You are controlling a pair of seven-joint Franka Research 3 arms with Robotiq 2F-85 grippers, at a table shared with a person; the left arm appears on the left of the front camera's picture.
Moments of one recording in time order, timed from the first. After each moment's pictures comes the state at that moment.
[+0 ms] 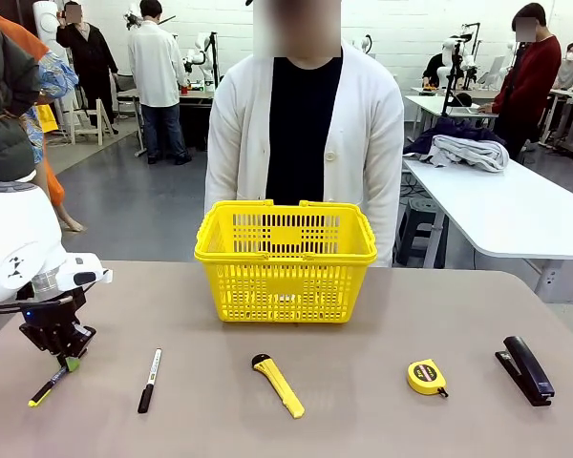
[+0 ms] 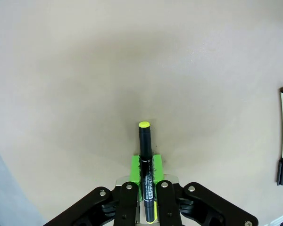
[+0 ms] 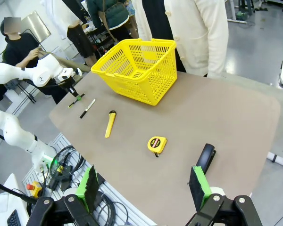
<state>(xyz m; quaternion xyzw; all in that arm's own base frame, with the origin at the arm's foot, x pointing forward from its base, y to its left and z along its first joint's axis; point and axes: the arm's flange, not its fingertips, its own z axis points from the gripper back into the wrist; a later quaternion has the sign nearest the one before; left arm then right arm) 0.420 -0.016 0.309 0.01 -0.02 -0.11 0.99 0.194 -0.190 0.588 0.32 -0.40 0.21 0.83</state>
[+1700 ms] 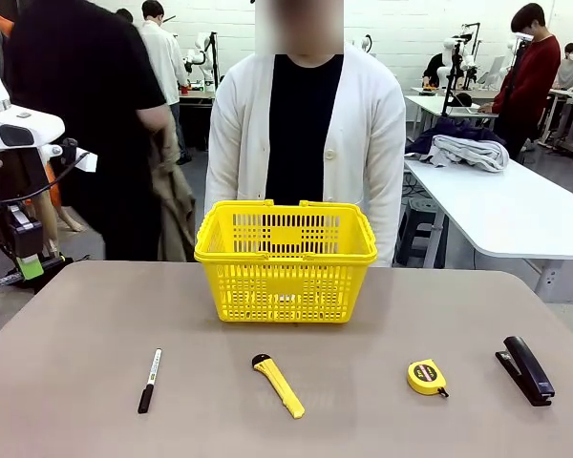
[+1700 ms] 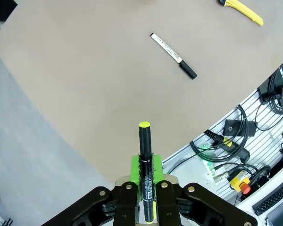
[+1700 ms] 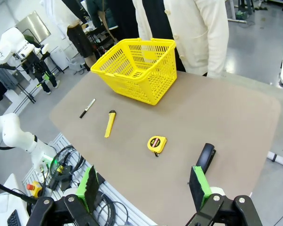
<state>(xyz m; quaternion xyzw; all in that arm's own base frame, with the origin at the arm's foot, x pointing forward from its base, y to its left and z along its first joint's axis) 0.350 -0.052 0.559 -0.01 -0.02 -0.32 0.95 0.195 -0.191 0.588 0.32 -0.40 0.21 0.84</state>
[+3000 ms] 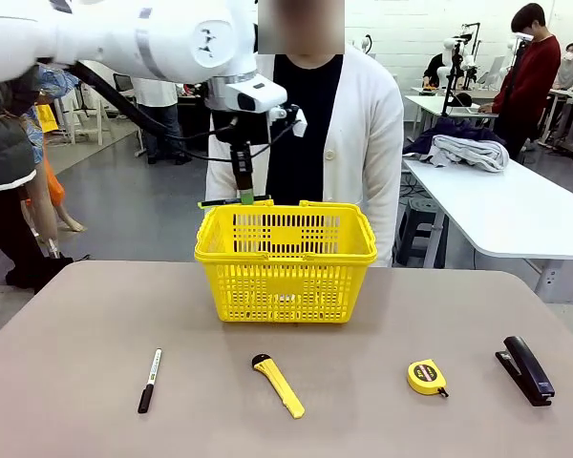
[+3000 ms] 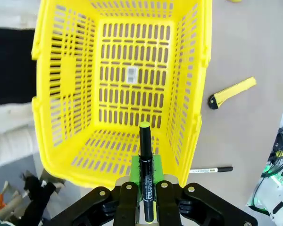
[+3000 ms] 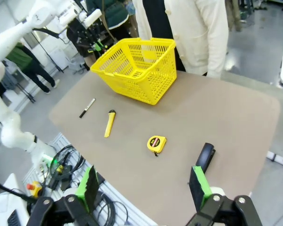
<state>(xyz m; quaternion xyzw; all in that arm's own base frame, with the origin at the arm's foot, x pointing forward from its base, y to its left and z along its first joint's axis) 0.554 -0.334 0.580 0.01 -0.07 -0.66 0.75 0.195 -0.191 0.589 0.31 -0.39 0.21 0.84</state>
